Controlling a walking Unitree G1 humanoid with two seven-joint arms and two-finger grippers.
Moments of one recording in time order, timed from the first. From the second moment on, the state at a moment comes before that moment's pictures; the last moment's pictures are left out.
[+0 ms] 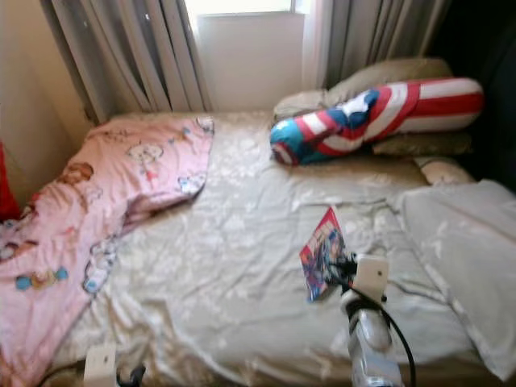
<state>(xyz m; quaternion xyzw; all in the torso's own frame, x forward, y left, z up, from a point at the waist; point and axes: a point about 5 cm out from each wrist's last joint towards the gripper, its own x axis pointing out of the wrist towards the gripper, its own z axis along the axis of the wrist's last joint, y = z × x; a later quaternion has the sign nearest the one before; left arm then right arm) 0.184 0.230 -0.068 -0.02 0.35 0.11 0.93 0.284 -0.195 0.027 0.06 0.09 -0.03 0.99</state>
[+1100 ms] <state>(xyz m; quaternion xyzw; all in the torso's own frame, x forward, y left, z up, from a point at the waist) 0.192 0.216 -0.068 -0.01 0.35 0.07 0.93 0.306 -0.215 0.057 0.05 0.04 -0.04 1.00</state>
